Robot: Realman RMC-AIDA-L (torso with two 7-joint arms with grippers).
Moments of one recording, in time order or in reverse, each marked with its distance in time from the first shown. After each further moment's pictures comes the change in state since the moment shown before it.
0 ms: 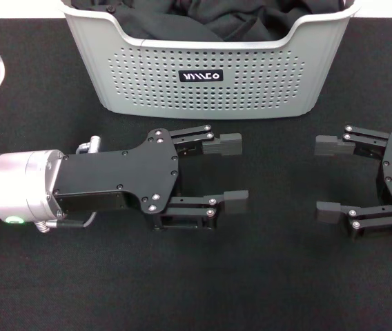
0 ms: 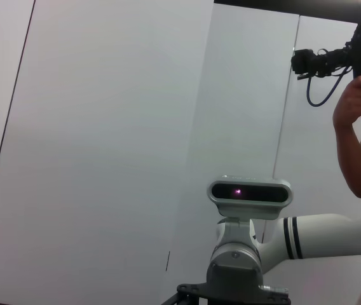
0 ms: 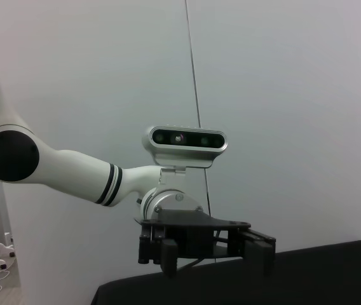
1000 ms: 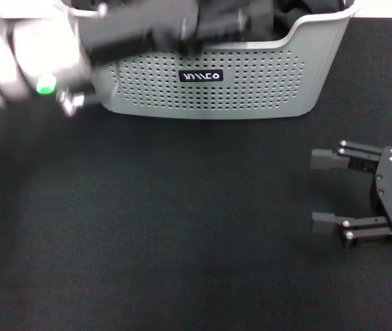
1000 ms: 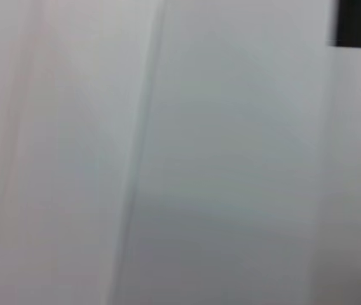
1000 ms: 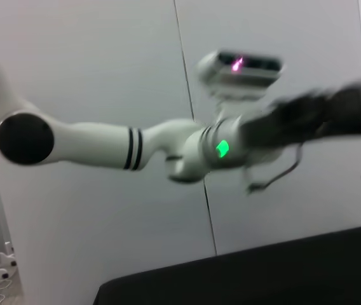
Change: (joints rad) left arm -0.155 0.006 -0.033 0.100 -0.153 -0.299 -0.211; right arm 0.012 0.000 -0.010 0.102 -0.005 -0.009 -0.046
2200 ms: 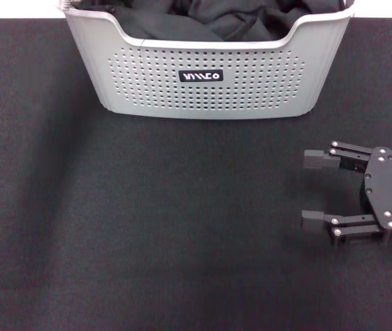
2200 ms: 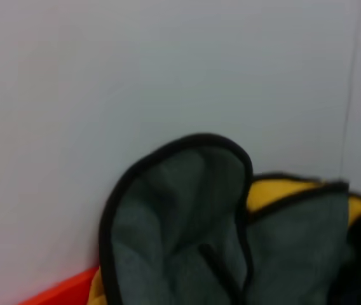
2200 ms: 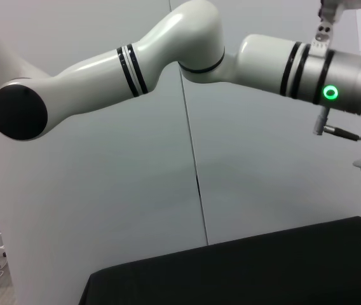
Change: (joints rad) left arm -0.129 -0.005 0.228 0.423 0.973 -0.826 -0.870; right arm 0.021 0.004 -0.012 0.041 -0.013 -0.041 -0.037
